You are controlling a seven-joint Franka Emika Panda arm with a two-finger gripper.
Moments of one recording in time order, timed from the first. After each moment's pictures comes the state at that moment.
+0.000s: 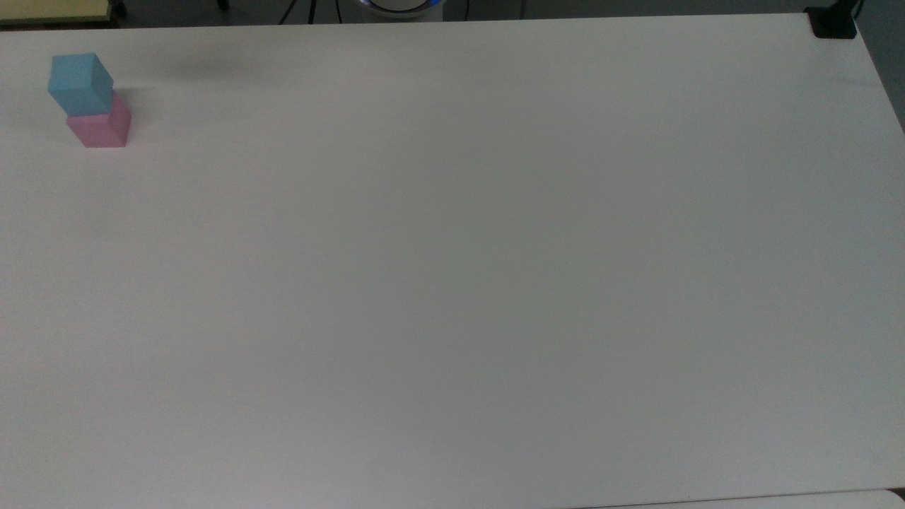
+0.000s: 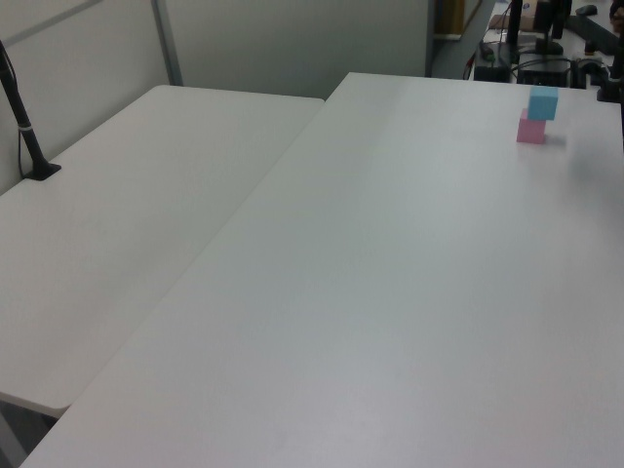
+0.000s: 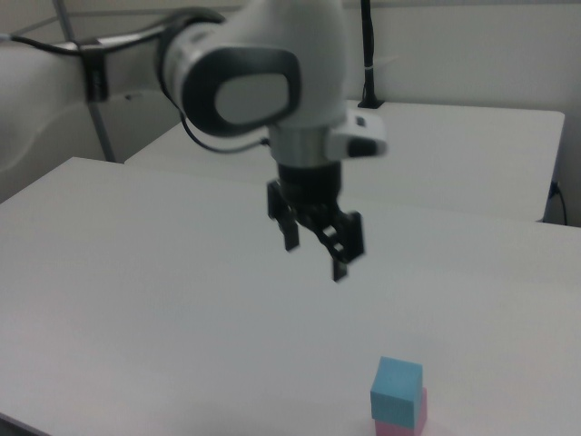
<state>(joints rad) -0.45 0.02 -0.17 -1.68 0.02 1.68 -0.33</state>
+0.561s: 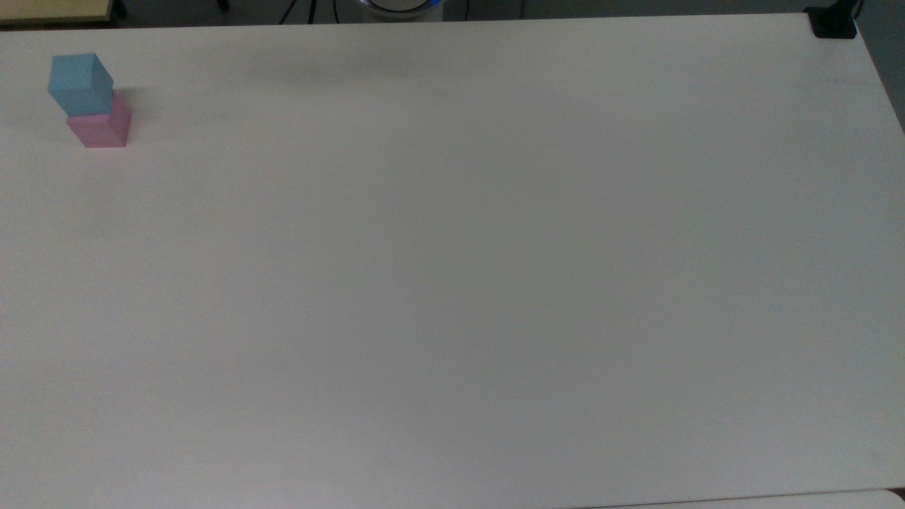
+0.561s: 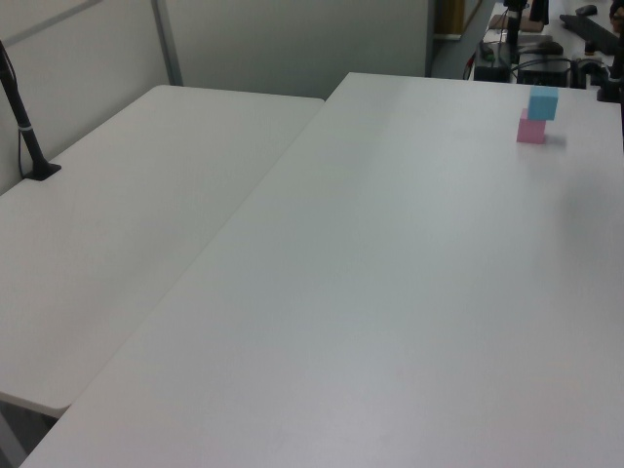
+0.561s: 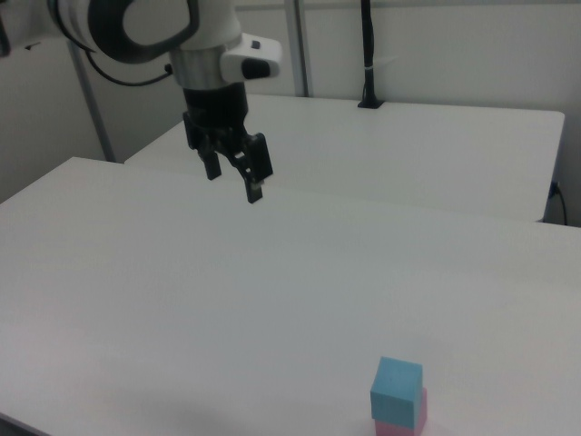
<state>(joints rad) -0.05 -0.12 -0.28 -1.68 0.02 1.61 -0.05</state>
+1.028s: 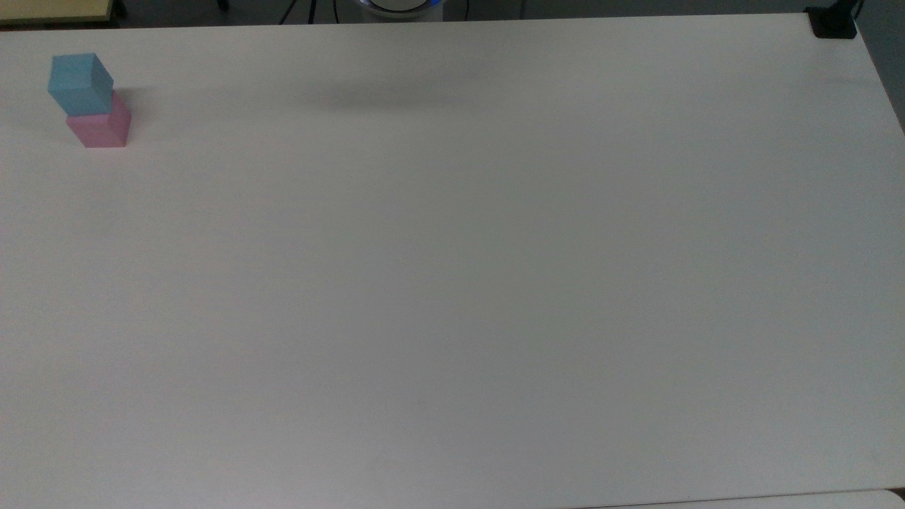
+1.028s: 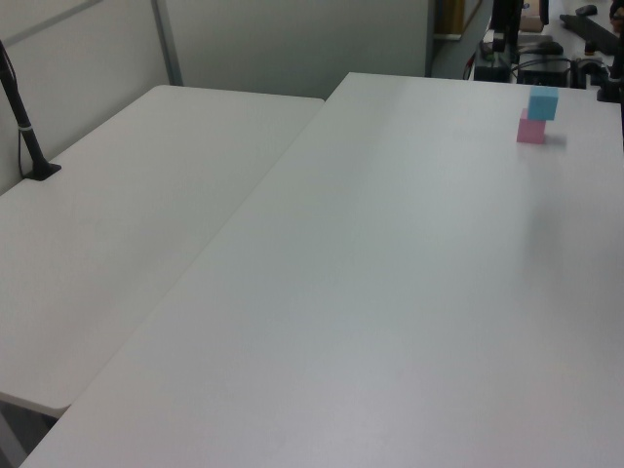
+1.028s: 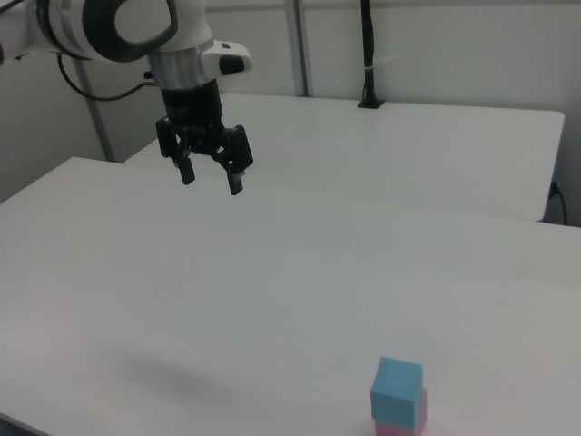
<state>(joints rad) 0.05 -0.08 -0.23 -1.68 -0.04 1.61 -0.17</state>
